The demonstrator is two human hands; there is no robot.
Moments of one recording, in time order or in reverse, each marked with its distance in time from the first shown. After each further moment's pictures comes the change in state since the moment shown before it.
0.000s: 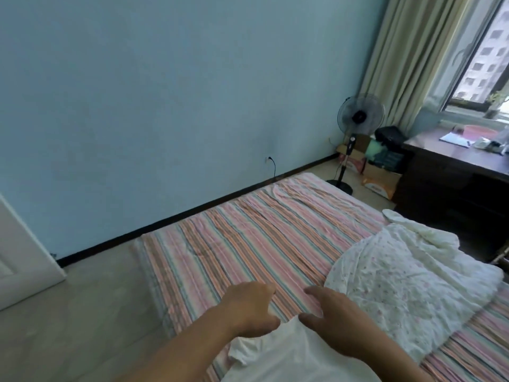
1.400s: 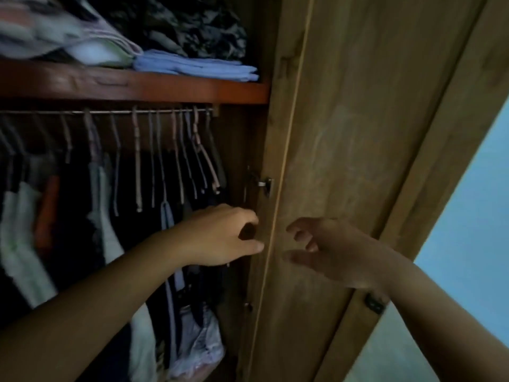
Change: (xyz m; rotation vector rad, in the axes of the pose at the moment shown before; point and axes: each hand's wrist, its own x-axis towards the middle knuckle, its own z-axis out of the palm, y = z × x) left_hand -0.727 -0.036 -0.050 -0.350 0.753 -1.329; right_hand -0.321 -0.560 0.023 -0.298 -0.391 -1.677
